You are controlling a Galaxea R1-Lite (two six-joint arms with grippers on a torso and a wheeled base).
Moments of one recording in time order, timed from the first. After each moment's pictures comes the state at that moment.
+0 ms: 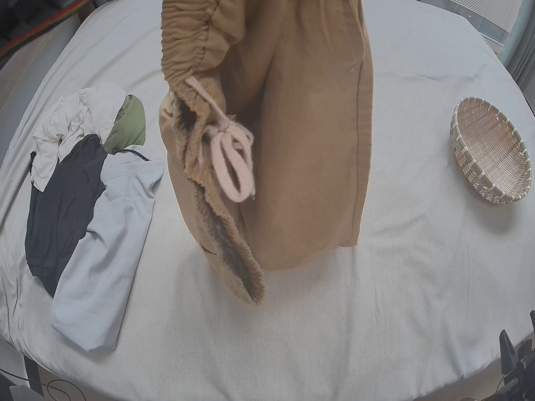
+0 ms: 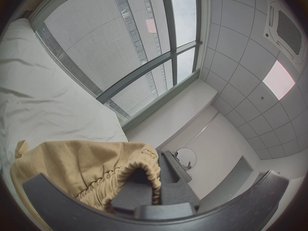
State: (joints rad) left arm -0.92 1.45 -1.45 -0.38 -0.27 -0.51; right arm 0.00 0.02 -0.02 0.00 -0.01 -0.01
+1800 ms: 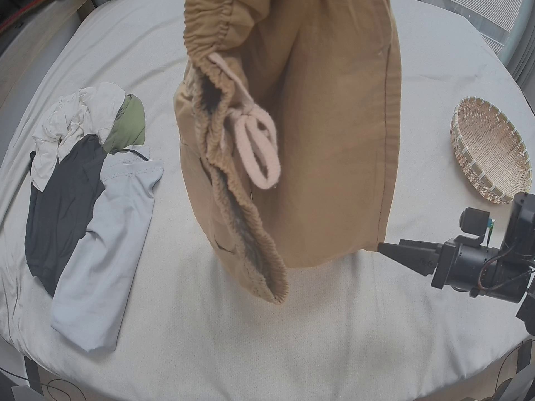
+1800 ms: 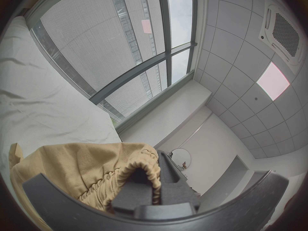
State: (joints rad) left arm -0.94 1.48 -1.52 -0.38 -0.30 -0.51; right arm 0.47 1.47 -0.39 -0.87 0.33 0.43
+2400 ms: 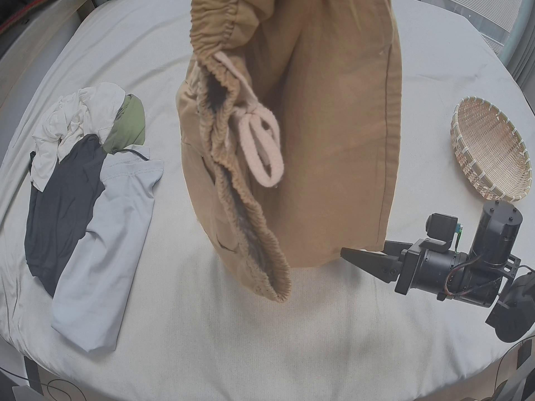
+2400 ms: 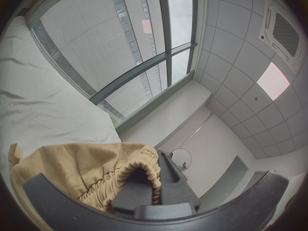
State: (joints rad) left arm -0.94 1.50 -1.54 -0.38 -0.30 -0.51; right arm 0.55 1.66 -0.39 -1.14 0.34 0.41
